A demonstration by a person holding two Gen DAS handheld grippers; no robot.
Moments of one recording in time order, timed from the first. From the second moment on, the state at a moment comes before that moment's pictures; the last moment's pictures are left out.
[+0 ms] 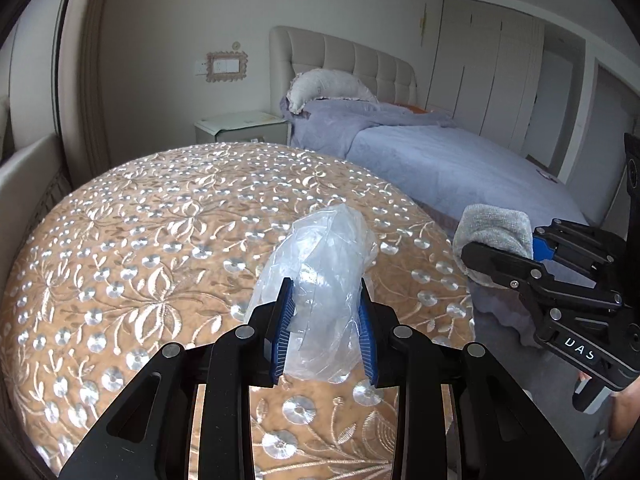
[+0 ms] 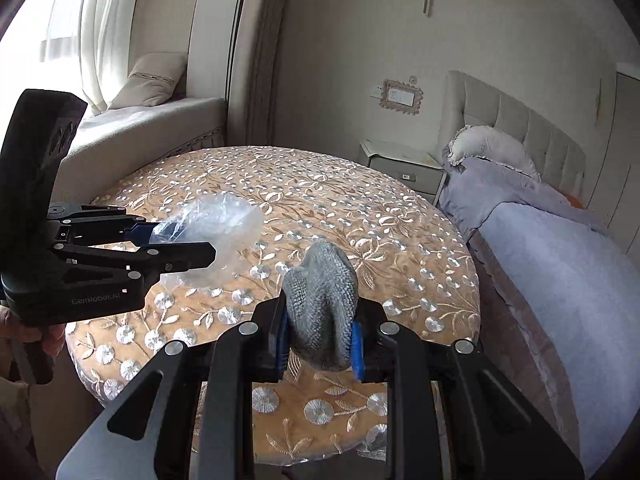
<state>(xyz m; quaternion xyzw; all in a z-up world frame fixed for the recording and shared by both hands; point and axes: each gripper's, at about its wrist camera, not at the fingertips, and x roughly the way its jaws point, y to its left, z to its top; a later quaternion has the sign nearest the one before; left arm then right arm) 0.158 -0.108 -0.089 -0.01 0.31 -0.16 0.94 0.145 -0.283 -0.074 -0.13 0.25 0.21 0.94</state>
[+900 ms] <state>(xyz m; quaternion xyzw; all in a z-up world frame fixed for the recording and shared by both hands) 0.054 -0.344 -0.185 0.08 0.39 -0.36 0.84 -0.003 -0.465 -0.152 -0.03 0.30 0.01 0.95</state>
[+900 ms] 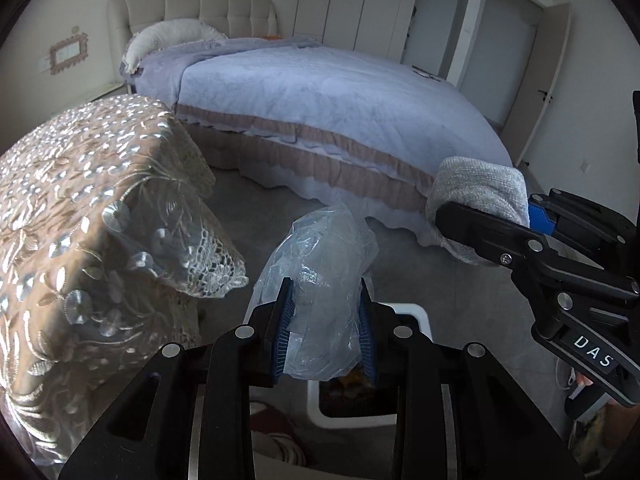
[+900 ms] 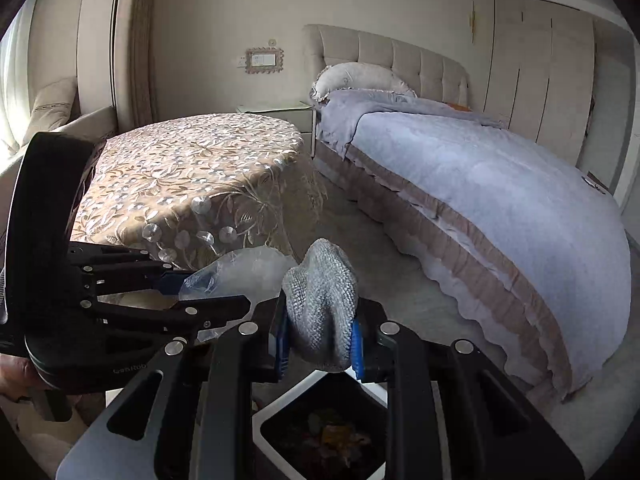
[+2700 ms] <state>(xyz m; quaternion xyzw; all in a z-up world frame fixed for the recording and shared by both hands) 0.062 -0.321 -0.150 0.08 0.33 -0.28 0.90 0.010 -0.486 -0.176 -0.01 0.33 0.01 0.95</state>
